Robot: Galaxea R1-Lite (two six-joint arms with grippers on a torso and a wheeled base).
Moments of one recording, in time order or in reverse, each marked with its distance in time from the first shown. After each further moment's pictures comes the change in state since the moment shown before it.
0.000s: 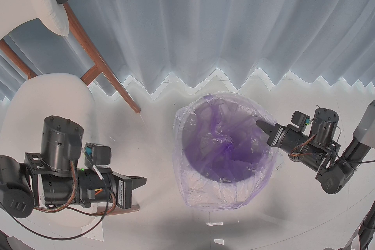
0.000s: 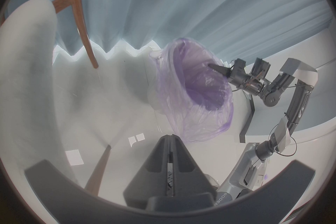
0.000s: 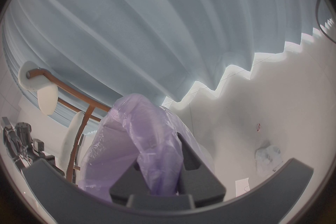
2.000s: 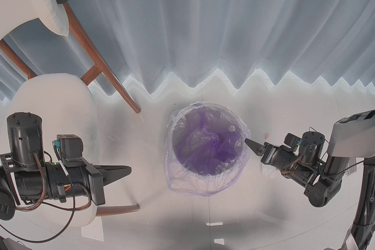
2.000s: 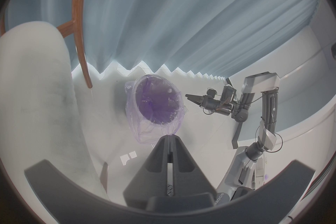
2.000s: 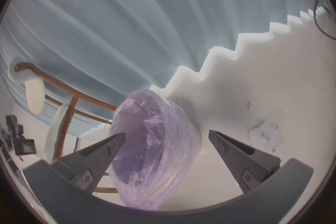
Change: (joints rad) left arm 0.135 -0.147 0.098 -0.128 -0.195 0.092; right arm -0.014 0.248 0.079 -0.247 -0.041 0.047
